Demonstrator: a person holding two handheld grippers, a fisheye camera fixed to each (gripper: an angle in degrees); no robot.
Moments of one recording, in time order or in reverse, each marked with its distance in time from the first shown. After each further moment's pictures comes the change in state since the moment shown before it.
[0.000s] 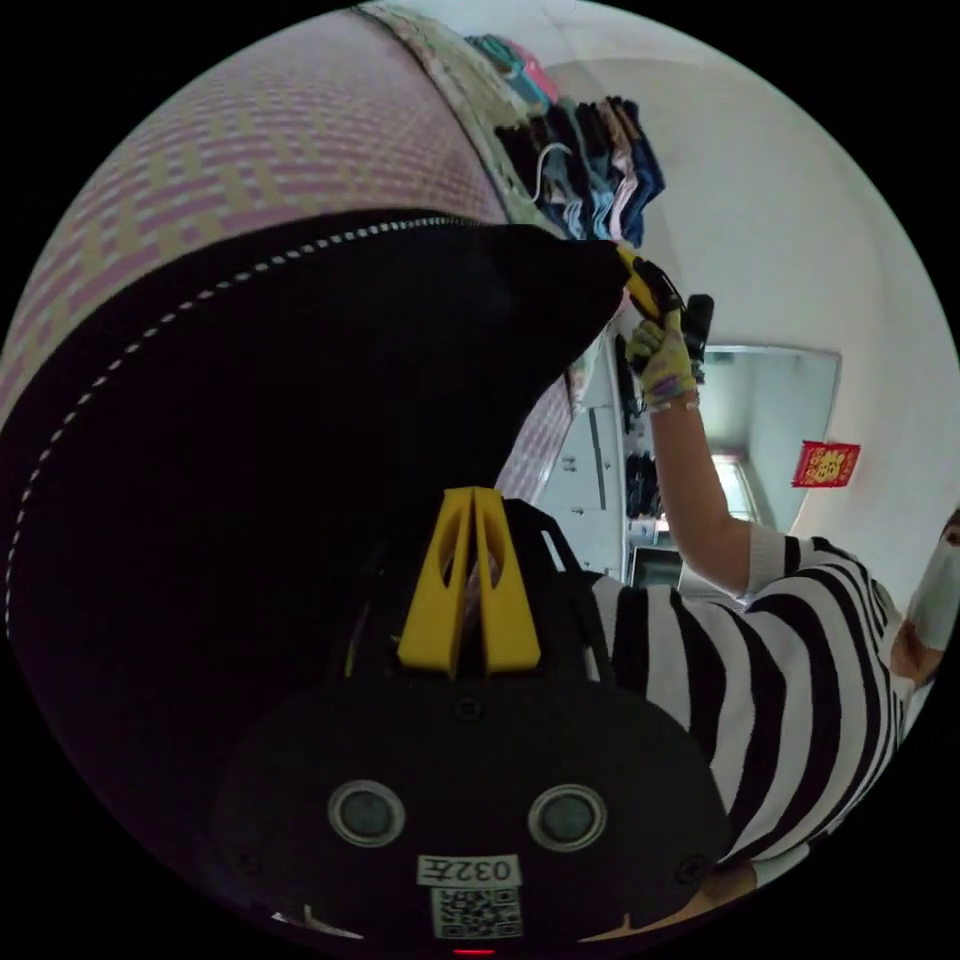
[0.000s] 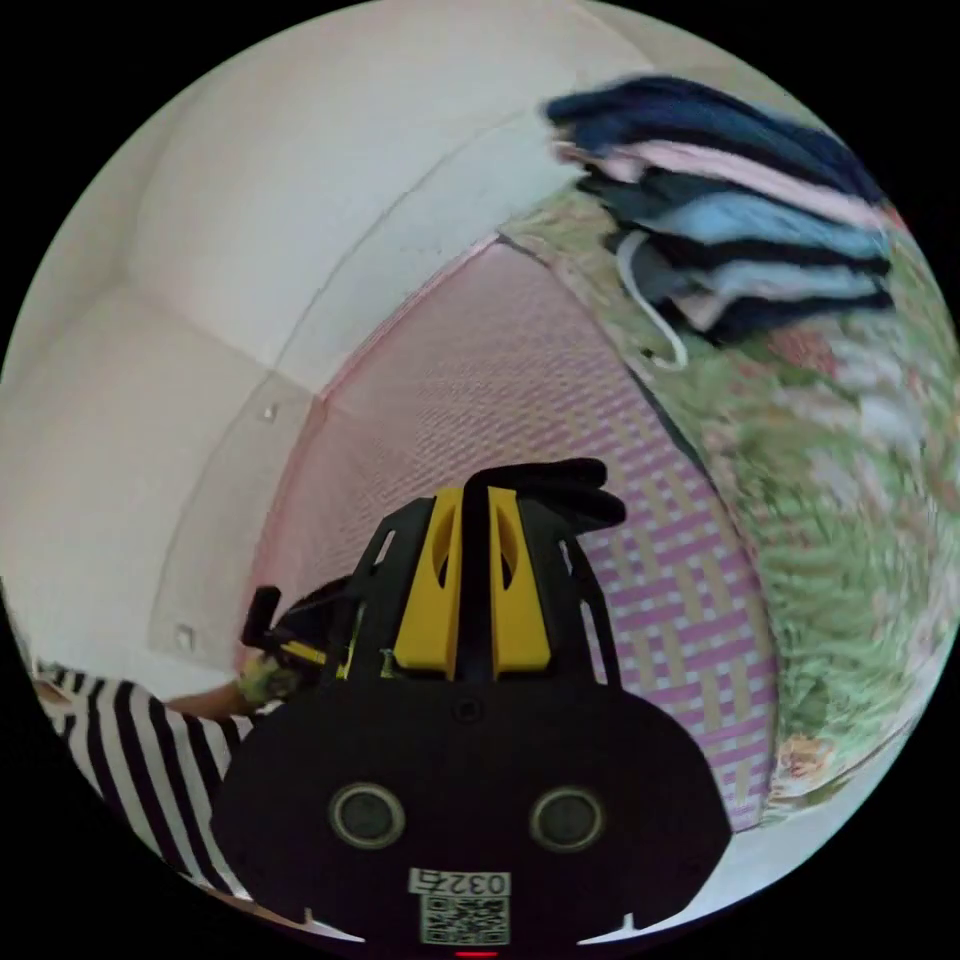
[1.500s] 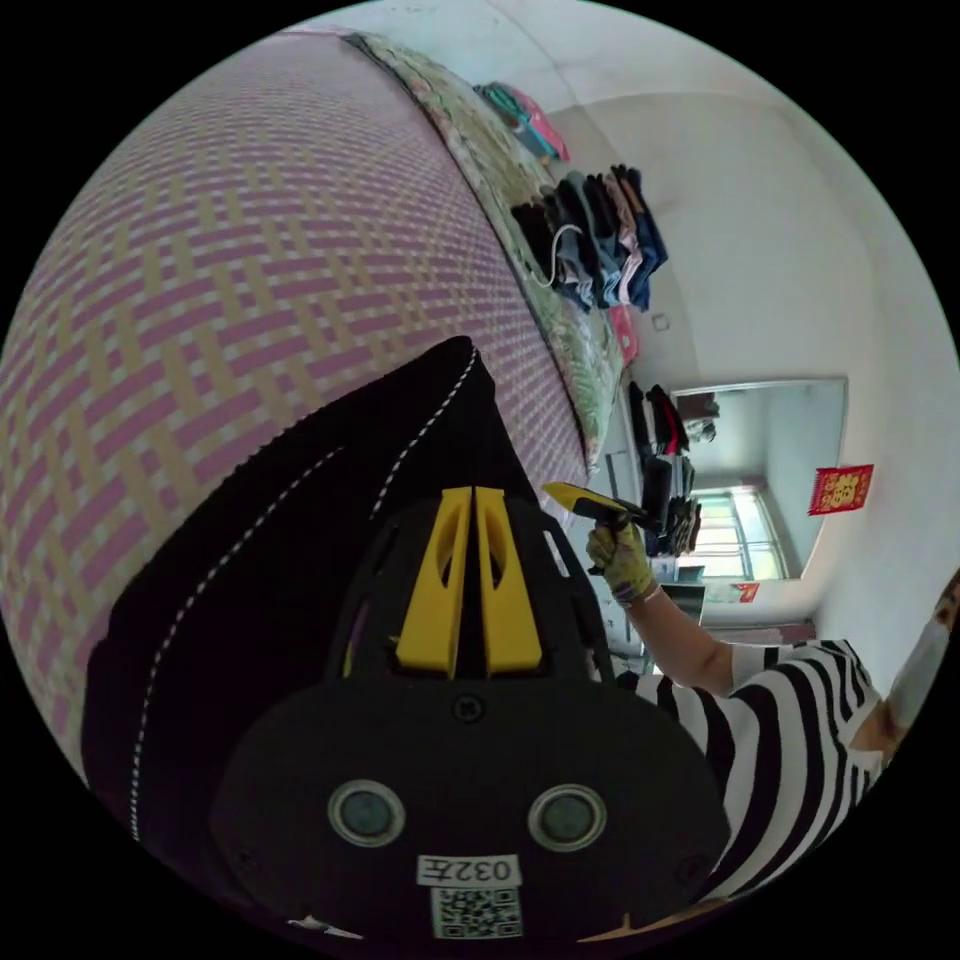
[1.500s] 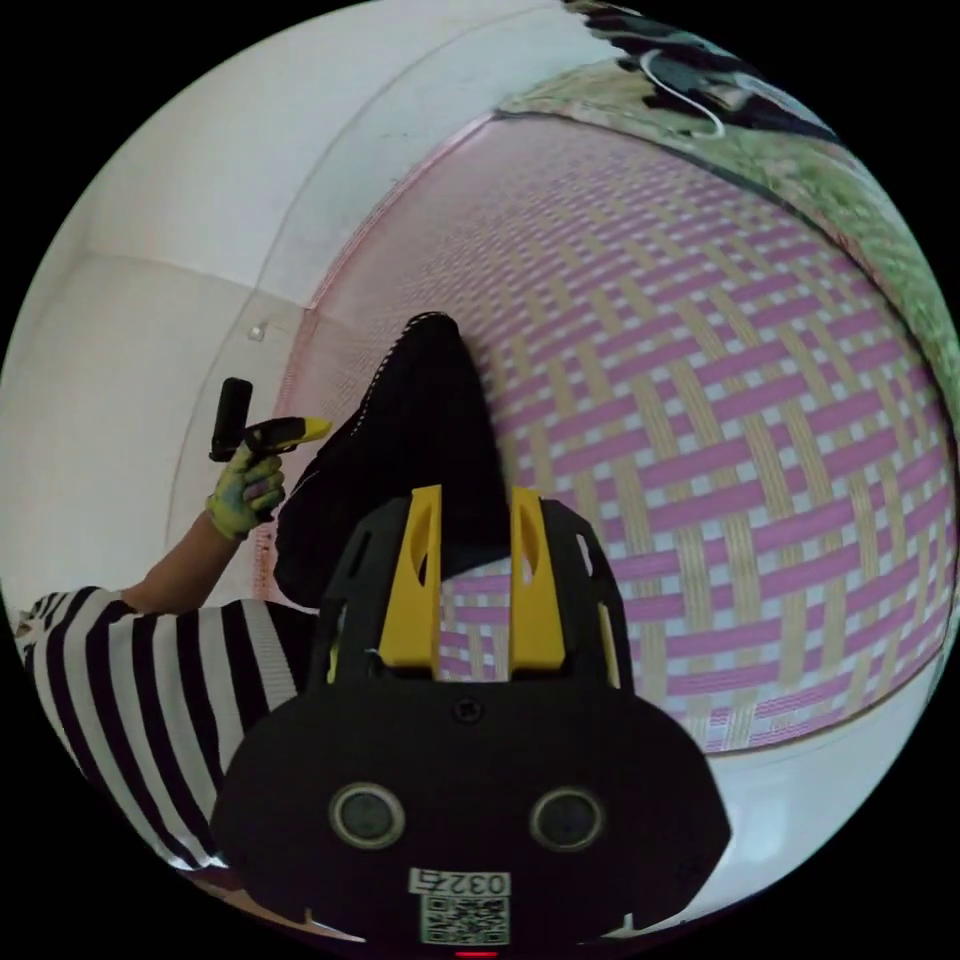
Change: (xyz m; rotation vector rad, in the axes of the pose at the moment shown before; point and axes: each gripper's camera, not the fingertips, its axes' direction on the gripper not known) left arm 0.025 -0.041 -0.028 0.040 -0.102 0.000; right arm -0.068 0.105 0.065 -0.281 -0.076 0.145
